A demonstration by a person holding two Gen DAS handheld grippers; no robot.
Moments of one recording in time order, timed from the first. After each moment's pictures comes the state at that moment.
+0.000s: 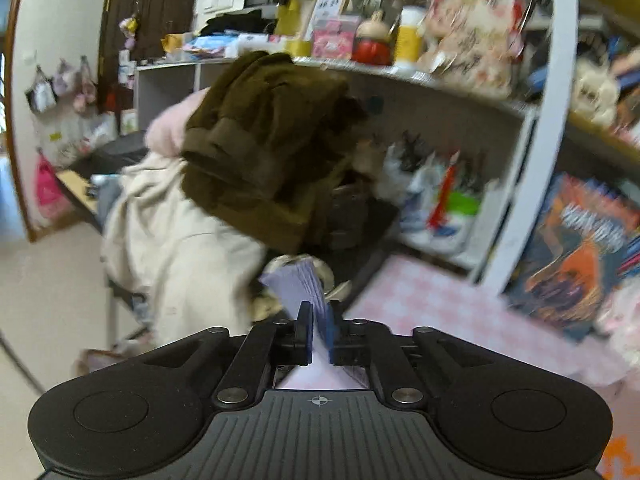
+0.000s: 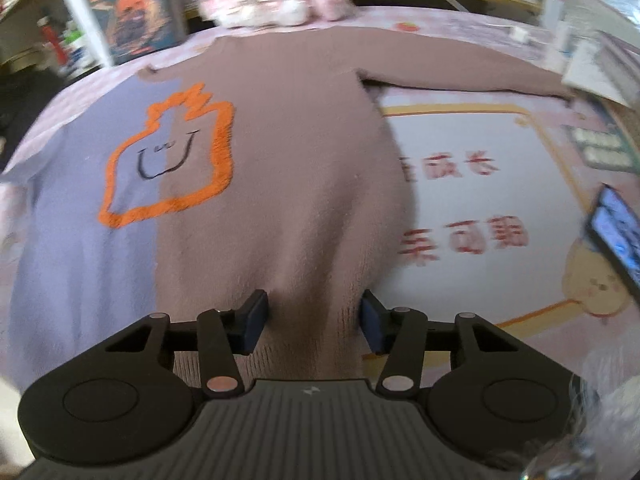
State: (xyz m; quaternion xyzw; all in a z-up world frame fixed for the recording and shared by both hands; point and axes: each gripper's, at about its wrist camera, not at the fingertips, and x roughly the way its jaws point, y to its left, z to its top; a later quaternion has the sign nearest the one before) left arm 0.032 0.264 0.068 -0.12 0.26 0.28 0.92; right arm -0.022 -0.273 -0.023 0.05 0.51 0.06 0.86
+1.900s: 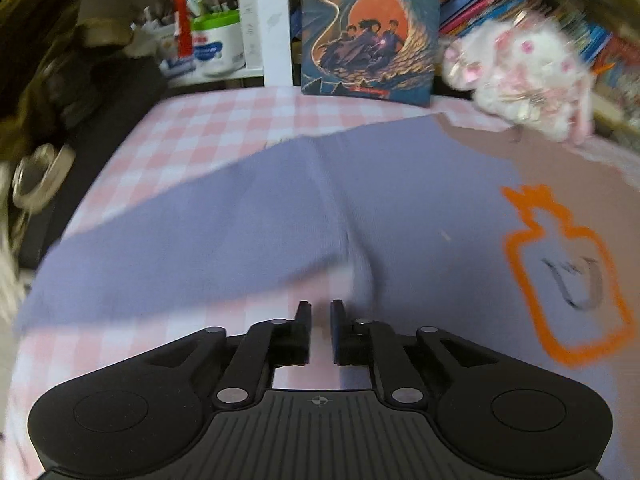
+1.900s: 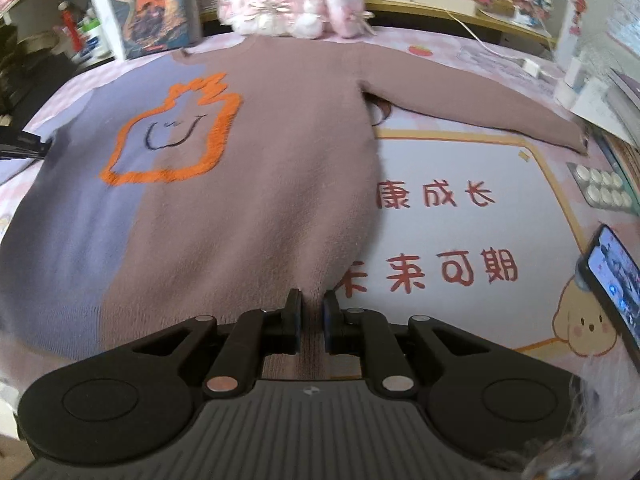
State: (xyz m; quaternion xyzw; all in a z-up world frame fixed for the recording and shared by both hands) left arm 0.082 0.093 -0.024 -0.04 0.44 0.03 0.90; right arm -0.021 -0.282 -0.026 0.00 0.48 0.08 0.87
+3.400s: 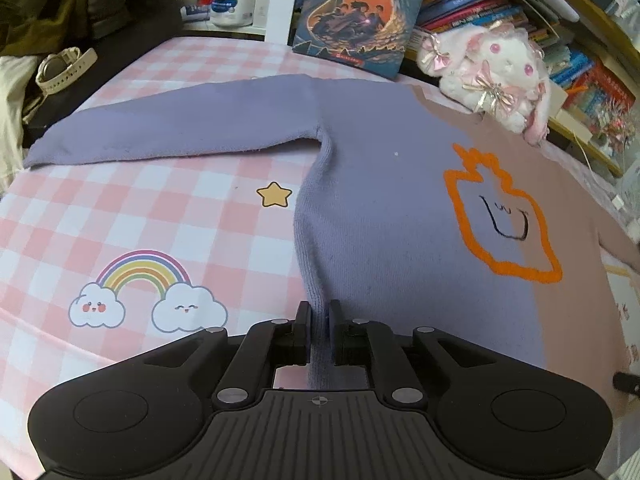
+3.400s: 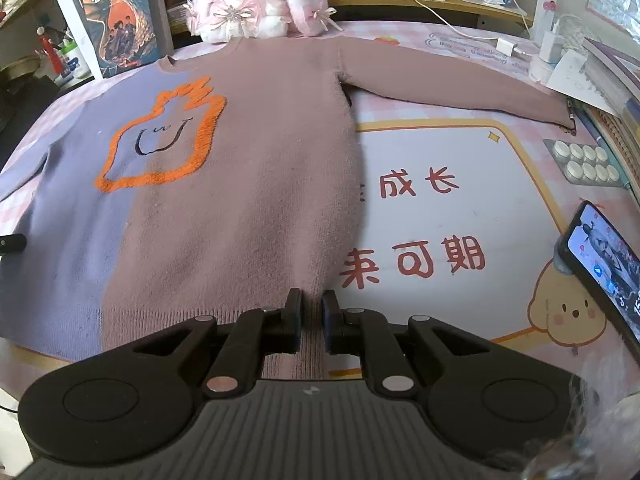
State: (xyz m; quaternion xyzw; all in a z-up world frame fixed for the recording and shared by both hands) left arm 0.015 0.057 -0.035 -0.11 0.45 0.03 0.88; right arm -0.024 -0.313 -0.028 0.04 0.48 0.05 0.88
